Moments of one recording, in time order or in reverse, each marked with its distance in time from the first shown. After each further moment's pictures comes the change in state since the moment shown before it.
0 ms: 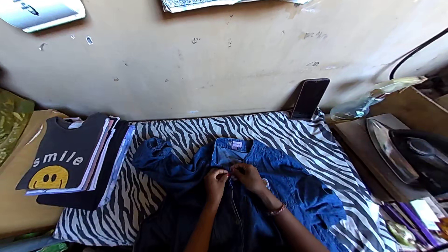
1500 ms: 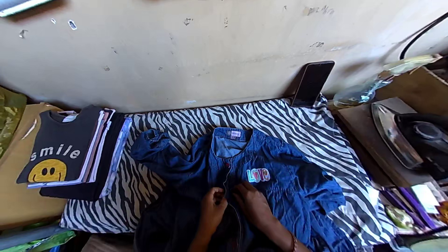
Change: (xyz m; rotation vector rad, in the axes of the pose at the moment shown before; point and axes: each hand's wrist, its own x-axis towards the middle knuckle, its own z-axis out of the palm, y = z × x) left_hand -0.088 0.032 -0.045 -0.049 -0.285 -0.453; right_hand -0.102 -0.002 0.034 -0.585 -0.021 -0.032
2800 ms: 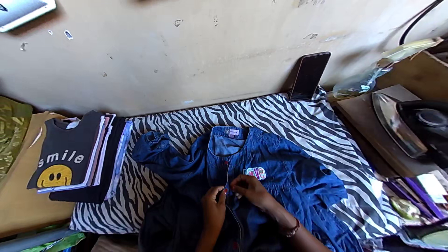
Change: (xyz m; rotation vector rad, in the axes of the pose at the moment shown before) left_hand 0.005 -0.021 0.019 0.168 0.353 0.471; right_hand 0.023 0.021 -0.007 0.948 -0.193 0.156
